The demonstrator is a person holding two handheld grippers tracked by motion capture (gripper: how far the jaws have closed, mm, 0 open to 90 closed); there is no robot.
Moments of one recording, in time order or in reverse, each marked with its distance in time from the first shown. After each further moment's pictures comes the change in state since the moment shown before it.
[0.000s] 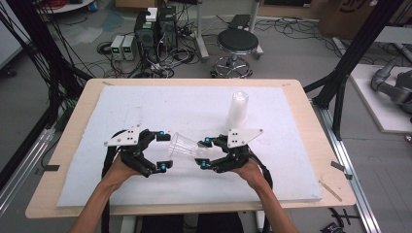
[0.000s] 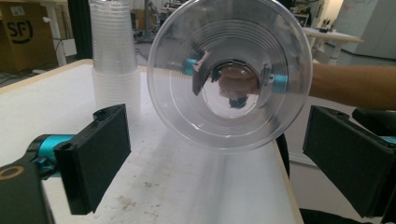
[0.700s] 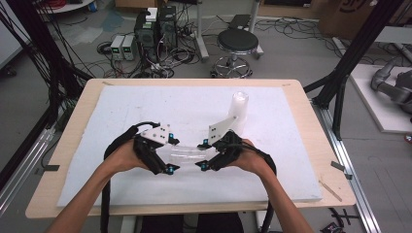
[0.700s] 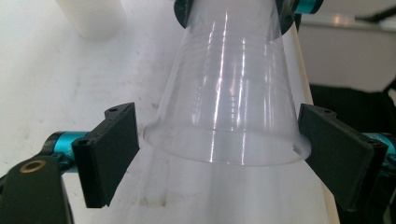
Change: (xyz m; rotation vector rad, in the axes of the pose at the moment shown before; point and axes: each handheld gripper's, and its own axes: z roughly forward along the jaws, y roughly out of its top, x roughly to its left) left arm -0.001 0.042 0.033 0.555 -0.005 0.152; right arm -0.005 0.038 0.016 0.477 0.028 -0.057
